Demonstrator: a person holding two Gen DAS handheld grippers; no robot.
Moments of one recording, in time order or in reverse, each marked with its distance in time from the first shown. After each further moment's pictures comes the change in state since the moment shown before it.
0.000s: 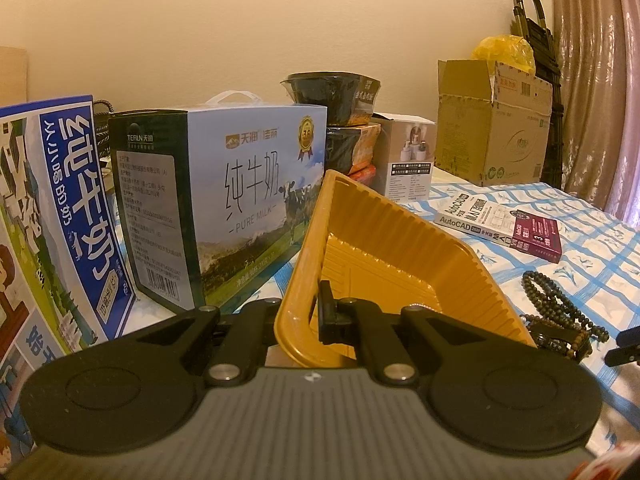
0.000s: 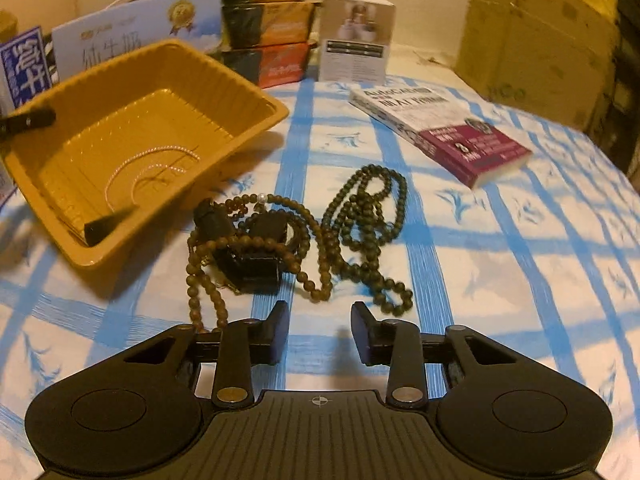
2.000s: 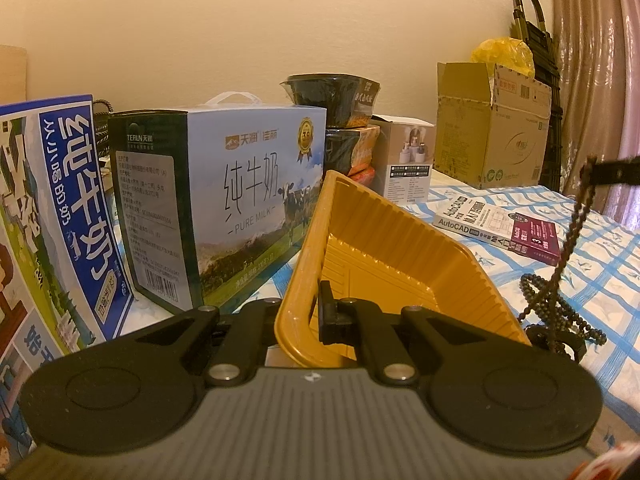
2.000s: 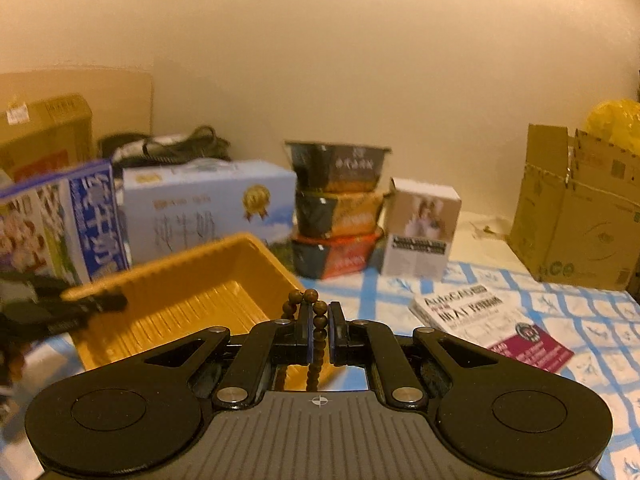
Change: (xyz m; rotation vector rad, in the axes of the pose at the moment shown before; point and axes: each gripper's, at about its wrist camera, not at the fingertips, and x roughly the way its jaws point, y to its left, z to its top) left arm -0.001 -0.001 0.001 -0.008 -0.004 -0.006; right arm -0.054 0.031 0.111 -0.121 -0.449 0.167
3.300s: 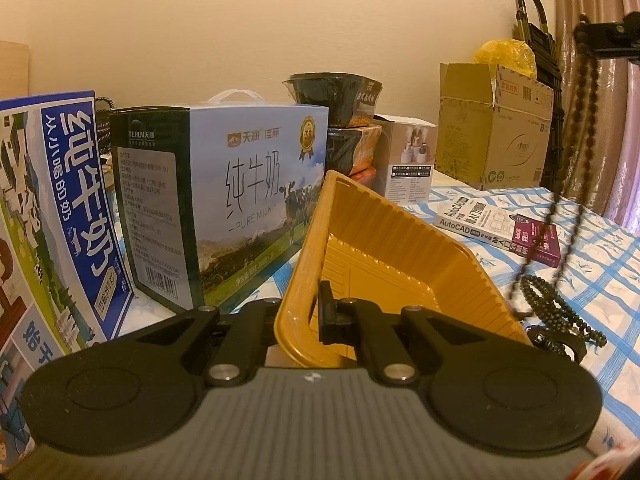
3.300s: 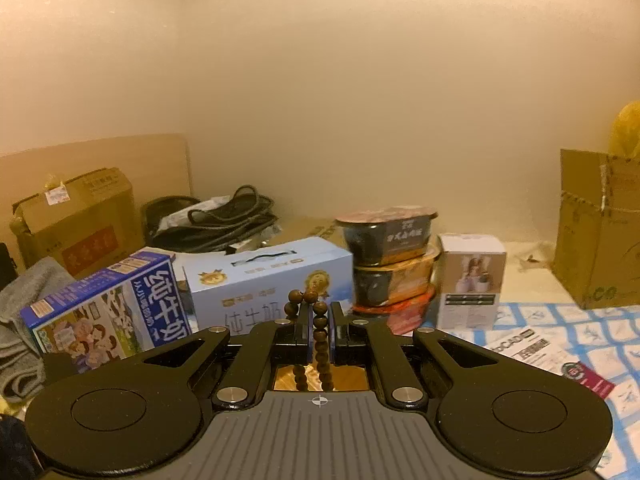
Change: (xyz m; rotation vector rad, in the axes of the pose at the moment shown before) left arm 0.001 0.001 -0.001 -0.008 0.003 0.002; right arm -0.025 0.020 0.080 0.100 -0.084 0.147
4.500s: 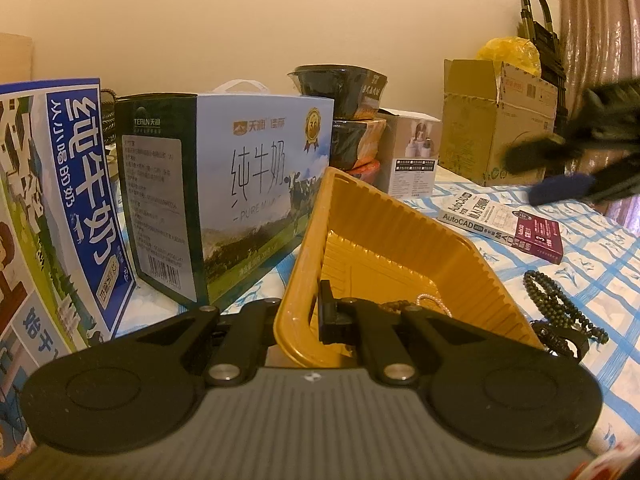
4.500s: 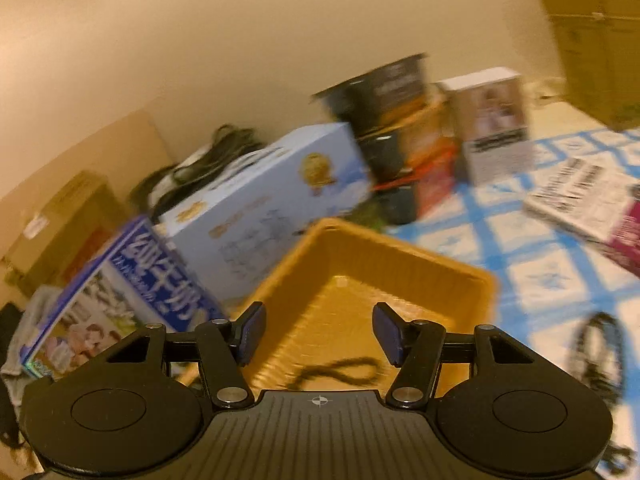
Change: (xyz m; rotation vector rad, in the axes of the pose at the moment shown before) left arm -0.001 0.001 -0.005 -0.013 0.017 0.007; right arm 0.081 -0.028 -0.067 0.386 0.235 0.019
